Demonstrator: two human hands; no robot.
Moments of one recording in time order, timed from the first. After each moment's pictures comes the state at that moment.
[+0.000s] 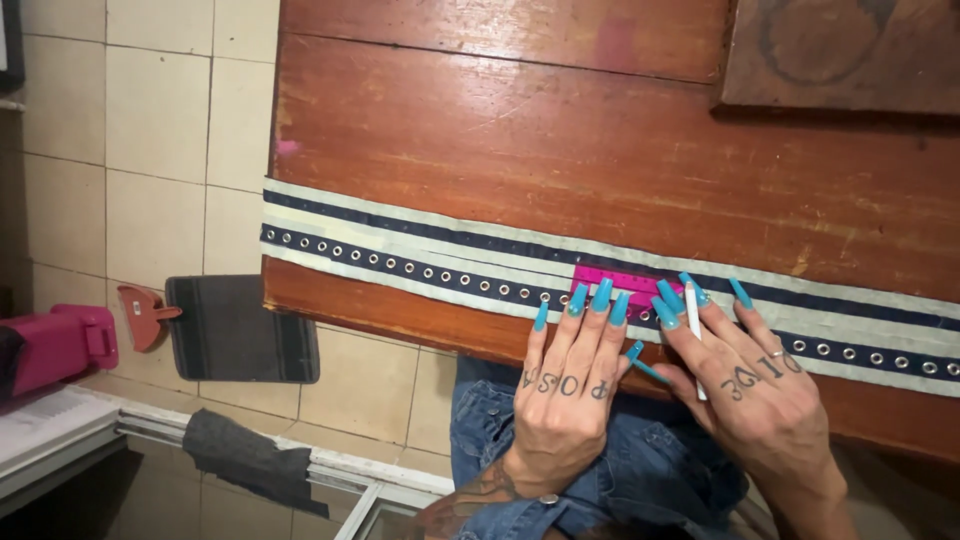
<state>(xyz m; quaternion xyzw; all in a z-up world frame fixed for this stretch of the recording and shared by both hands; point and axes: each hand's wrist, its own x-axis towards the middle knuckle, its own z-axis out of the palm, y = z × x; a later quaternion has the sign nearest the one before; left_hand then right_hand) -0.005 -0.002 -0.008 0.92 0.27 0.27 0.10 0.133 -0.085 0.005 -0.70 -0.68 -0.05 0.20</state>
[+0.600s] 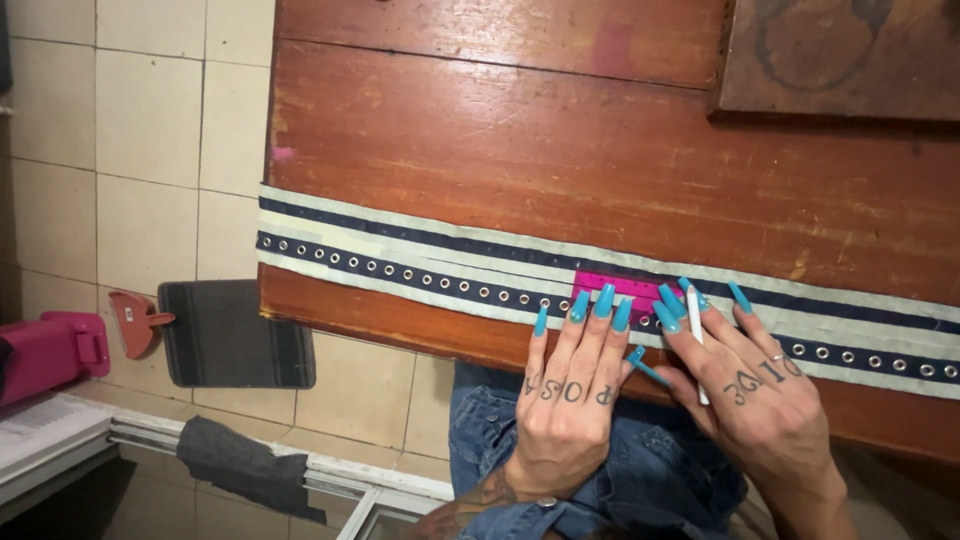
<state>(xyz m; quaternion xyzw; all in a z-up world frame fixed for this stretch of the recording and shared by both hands) -0.004 0.000 -0.004 0.92 0.27 0.26 0.11 0.132 -0.084 0.006 -0.71 -0.67 -0.05 0.20</state>
